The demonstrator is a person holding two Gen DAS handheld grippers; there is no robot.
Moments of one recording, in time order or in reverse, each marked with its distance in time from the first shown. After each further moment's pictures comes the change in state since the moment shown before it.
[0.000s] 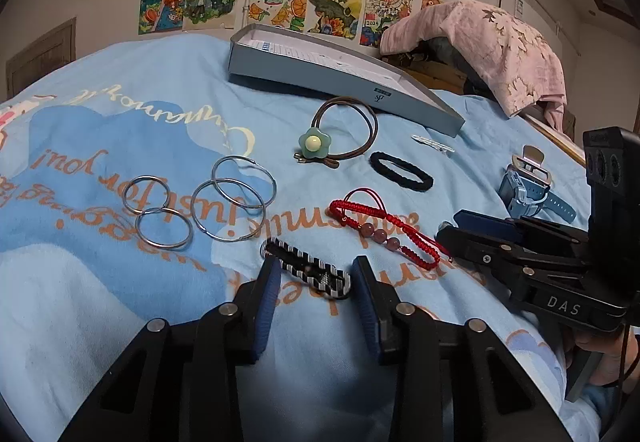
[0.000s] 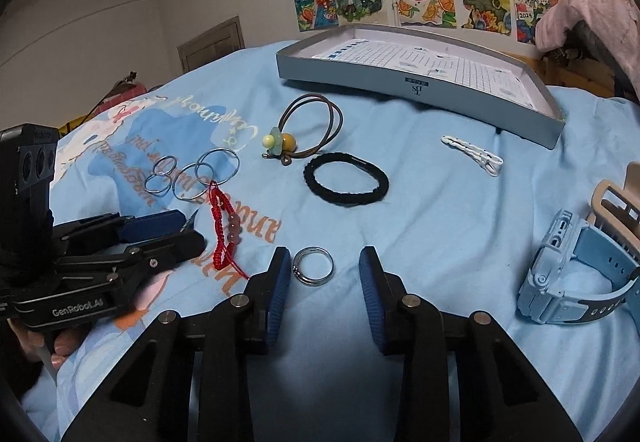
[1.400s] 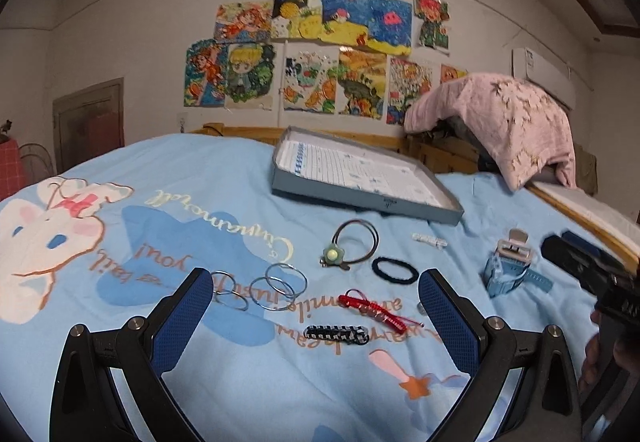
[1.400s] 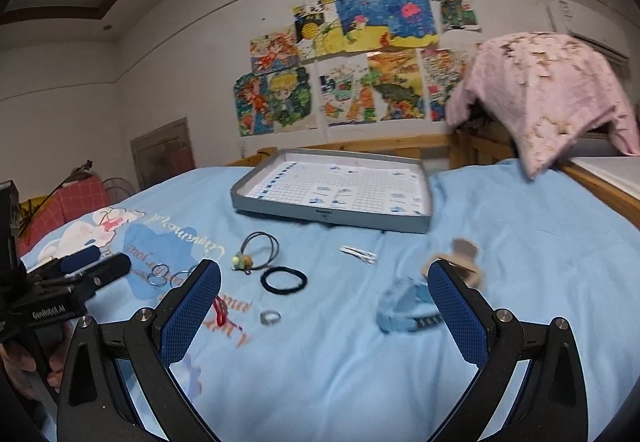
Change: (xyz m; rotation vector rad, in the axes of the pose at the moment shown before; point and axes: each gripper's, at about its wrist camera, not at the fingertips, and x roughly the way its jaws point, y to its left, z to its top) left arm -0.094 -0.019 0.024 -0.007 -0.260 0.139; right arm -0.136 -0.012 0.014 0.105 -0.361 -0.211
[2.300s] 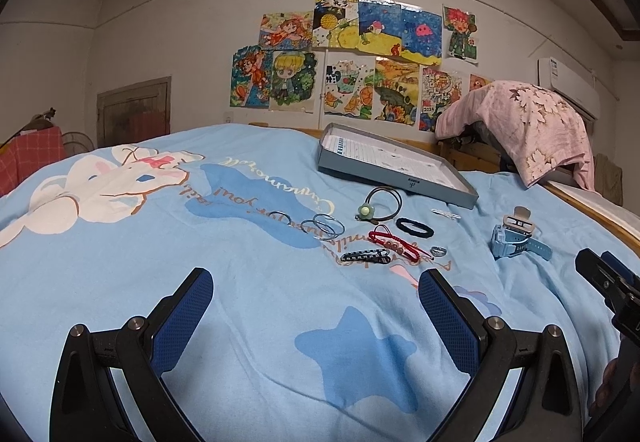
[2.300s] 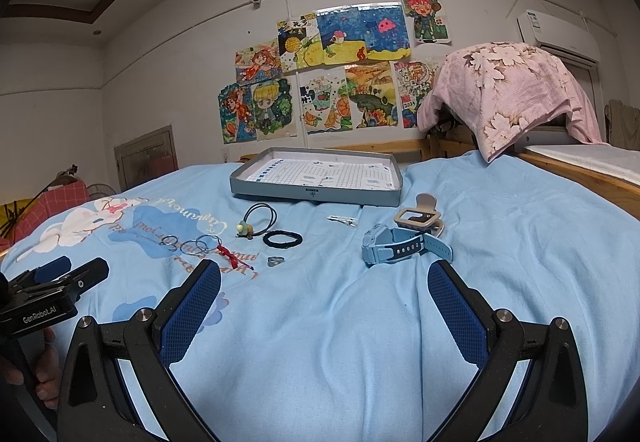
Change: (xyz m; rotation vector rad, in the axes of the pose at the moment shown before) left arm -0.088 0.006 -0.061 -0.061 -0.070 0.144; right arm -0.085 0.017 -0.062 0.014 -0.065 -0.119
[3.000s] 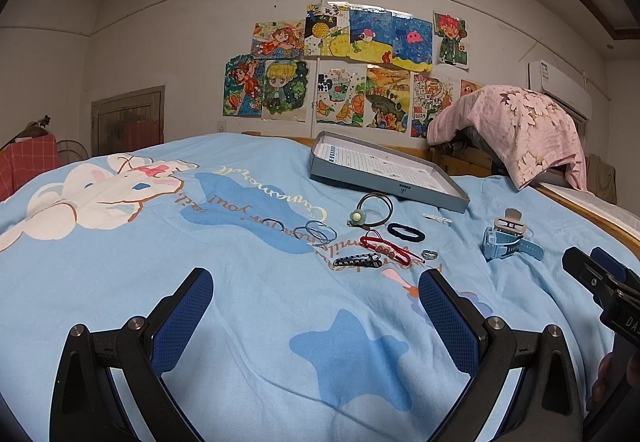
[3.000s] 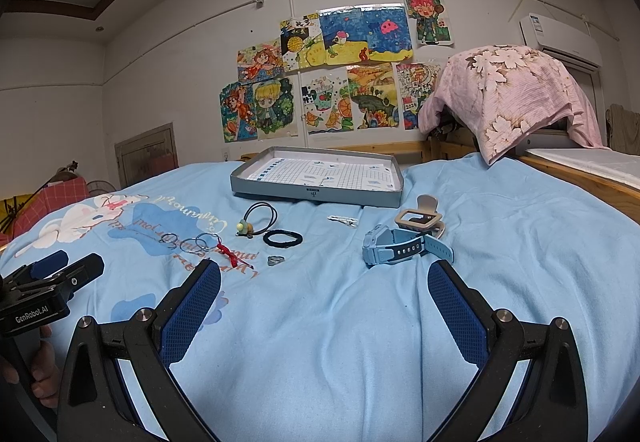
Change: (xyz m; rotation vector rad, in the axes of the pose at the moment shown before) left arm -0.007 -0.002 0.001 0.018 -0.028 -0.027; right arm -0.001 0.002 0.001 -0.015 -0.005 0.002
